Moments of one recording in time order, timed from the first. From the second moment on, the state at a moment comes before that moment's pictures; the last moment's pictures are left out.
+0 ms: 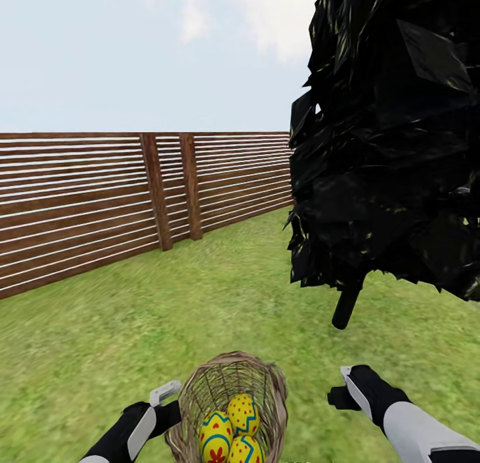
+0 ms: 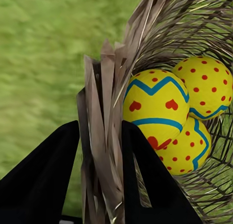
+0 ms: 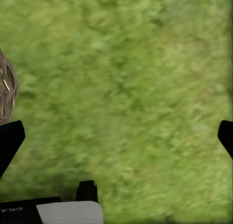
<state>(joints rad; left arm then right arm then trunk) -0.49 -0.04 0.07 -0.45 0.36 0.41 0.09 -0.70 -0.12 0.08 -0.27 -0.06 0.60 -0.02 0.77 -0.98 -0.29</state>
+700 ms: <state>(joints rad) -0.49 -0.04 0.06 -0.45 0.36 0.41 0.09 -0.70 -0.12 0.08 -0.27 -0.06 0.60 -0.02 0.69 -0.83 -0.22</state>
